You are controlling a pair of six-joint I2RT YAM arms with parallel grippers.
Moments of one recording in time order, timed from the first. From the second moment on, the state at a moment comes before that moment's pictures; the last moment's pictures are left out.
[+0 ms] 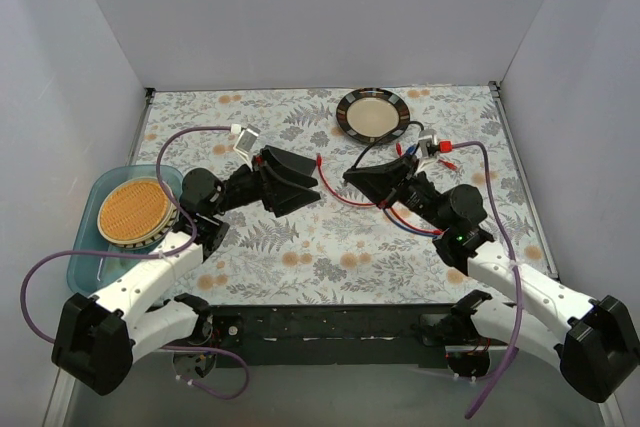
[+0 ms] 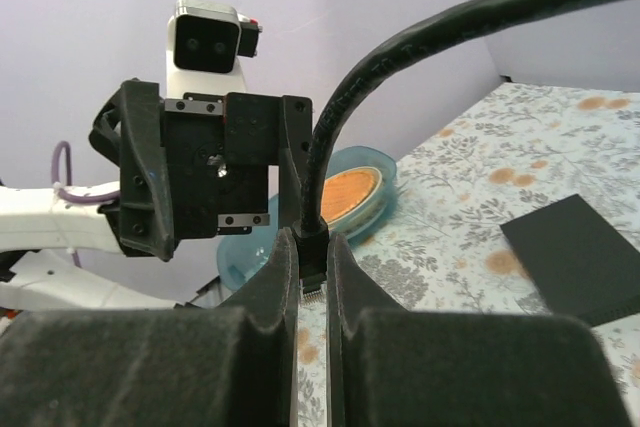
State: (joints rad) left arm -0.49 1.02 0.61 0.73 0.82 -0.92; right arm 0.66 0.93 0.53 0.74 -0.36 0.68
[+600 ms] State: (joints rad) left arm -0.59 1.09 0.62 0.68 0.76 -0.88; right arm 0.71 1.02 0.49 0.96 -0.45 0.82
